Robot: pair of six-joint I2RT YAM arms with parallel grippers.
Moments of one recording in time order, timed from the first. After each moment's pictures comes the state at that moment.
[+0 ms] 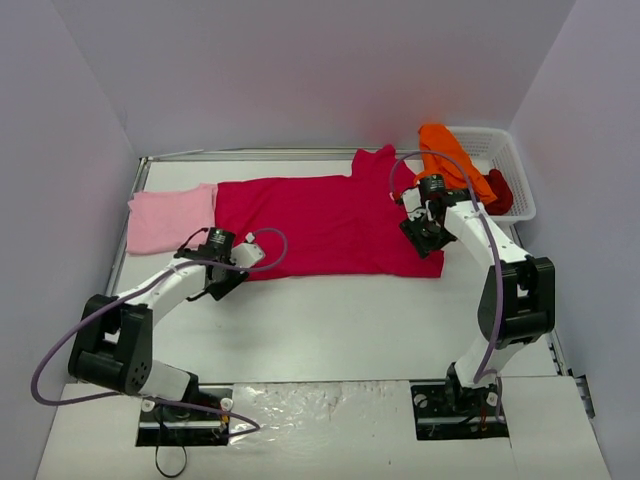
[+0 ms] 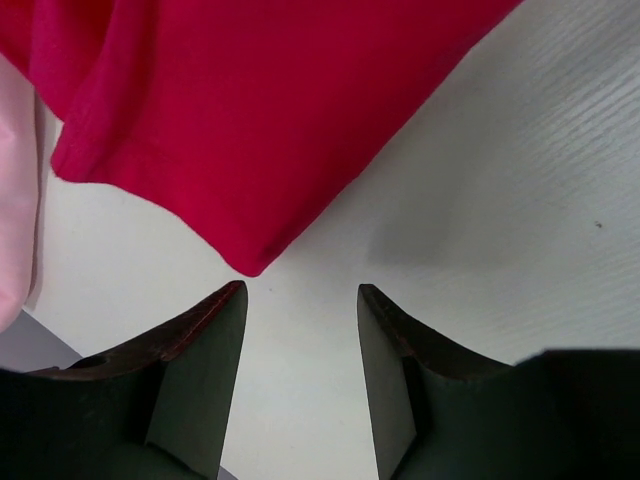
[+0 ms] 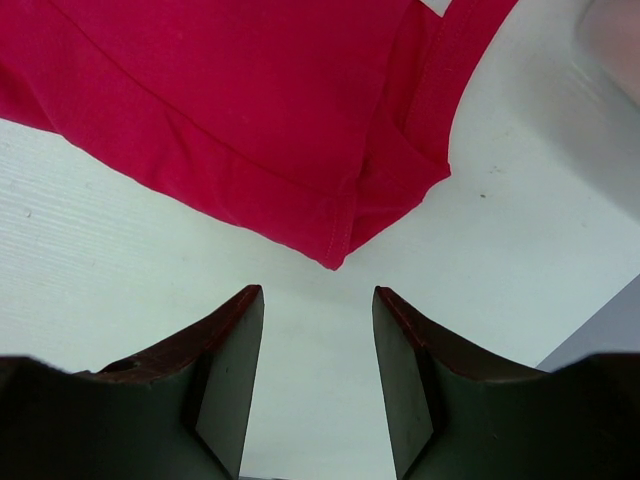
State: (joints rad) left arm -0.29 1.41 0.80 -0.52 -0.13 0.62; right arm 0.17 1.68 1.28 -0.86 0.06 -0.39
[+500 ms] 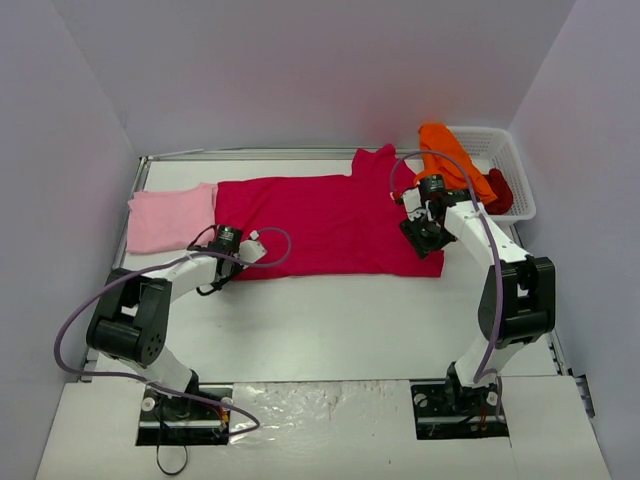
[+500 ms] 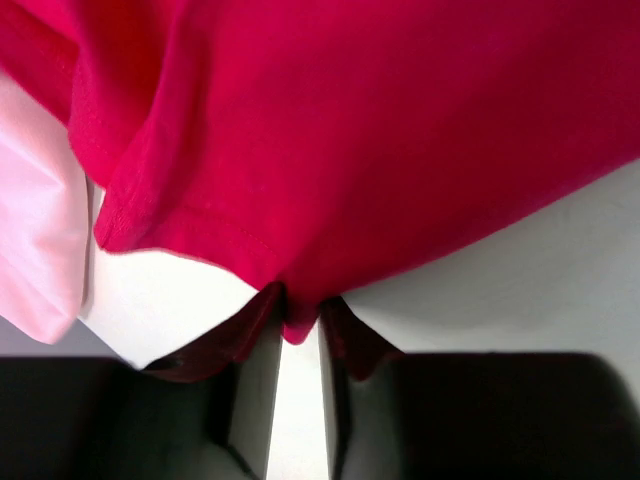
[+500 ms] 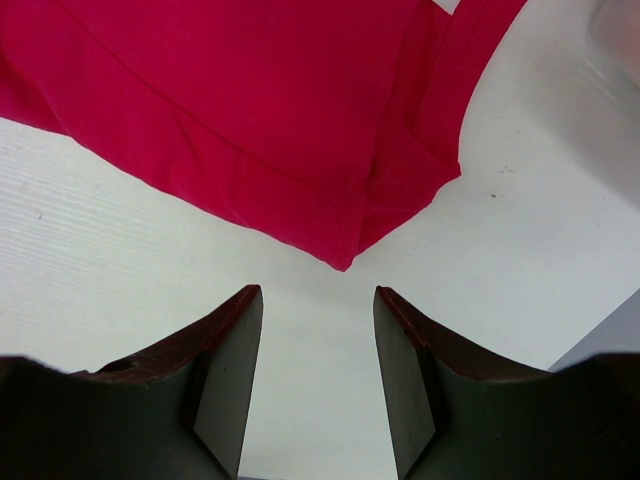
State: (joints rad) left arm -0.29 1.57 0.81 -0.36 -0.25 0.66; right arm 0.16 1.67 1.28 -0.86 0.05 -0.37
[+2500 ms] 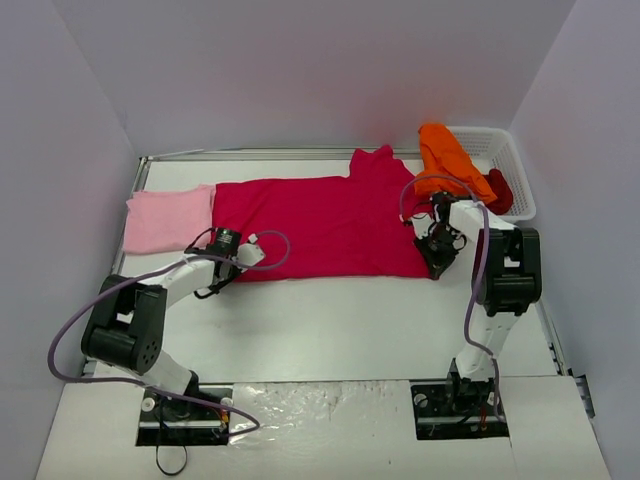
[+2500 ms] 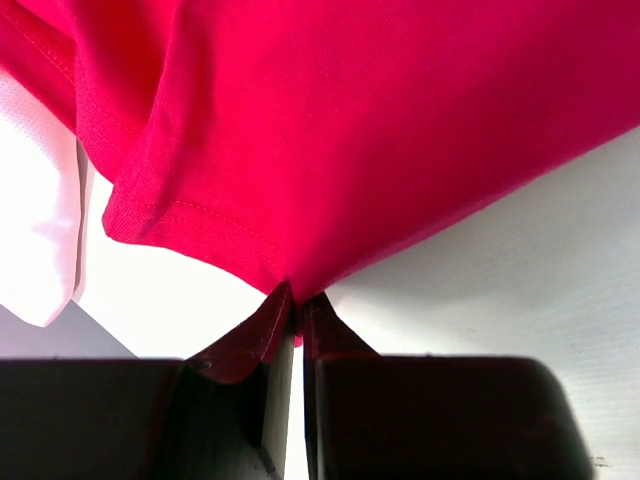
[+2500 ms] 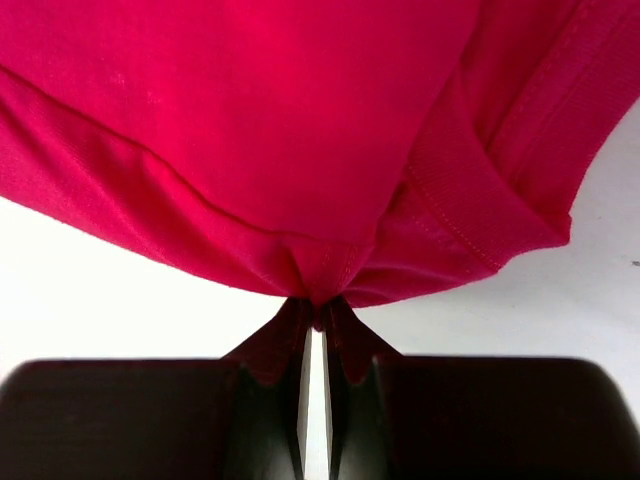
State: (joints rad) left arm -0.29 1.54 0.80 -0.40 -0.27 0.67; right arm 0.01 1.92 1.27 -0.90 -0.10 -0.53
